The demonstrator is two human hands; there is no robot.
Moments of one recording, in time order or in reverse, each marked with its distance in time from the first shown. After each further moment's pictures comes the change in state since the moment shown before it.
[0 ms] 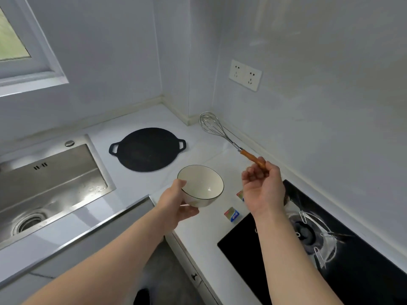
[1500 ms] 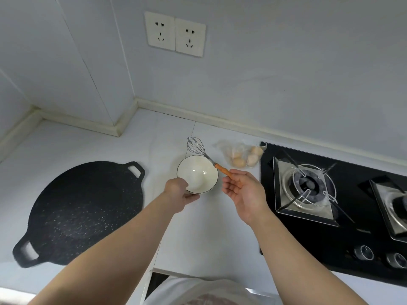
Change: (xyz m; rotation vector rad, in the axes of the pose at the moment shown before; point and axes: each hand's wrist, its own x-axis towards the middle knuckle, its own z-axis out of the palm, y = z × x) left_hand 0.271 0.101 0.053 0.447 -0.359 -0.269; right_hand 0.129 0.127 0.032 -0.263 0.504 -0.181
